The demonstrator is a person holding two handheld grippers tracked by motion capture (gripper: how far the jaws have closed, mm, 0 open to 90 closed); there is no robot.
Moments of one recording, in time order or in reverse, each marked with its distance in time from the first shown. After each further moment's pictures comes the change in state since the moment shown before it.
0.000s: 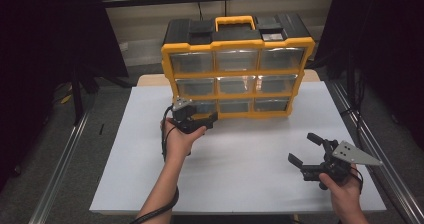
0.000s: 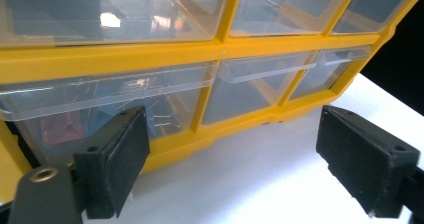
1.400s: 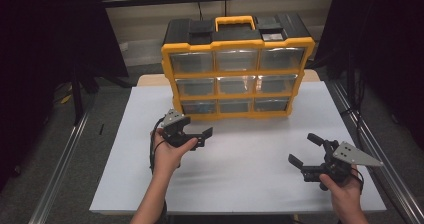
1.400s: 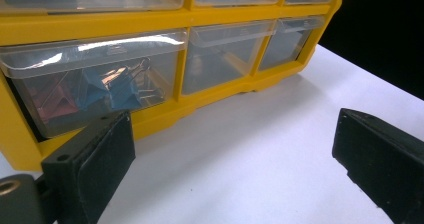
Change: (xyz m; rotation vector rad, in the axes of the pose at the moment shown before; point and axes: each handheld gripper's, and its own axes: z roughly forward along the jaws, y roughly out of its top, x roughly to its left) left arm 0.004 -0.024 -0.038 -0.002 -0.093 0.099; right arm 0.001 0.000 -0.002 -0.001 -0.001 -0.004
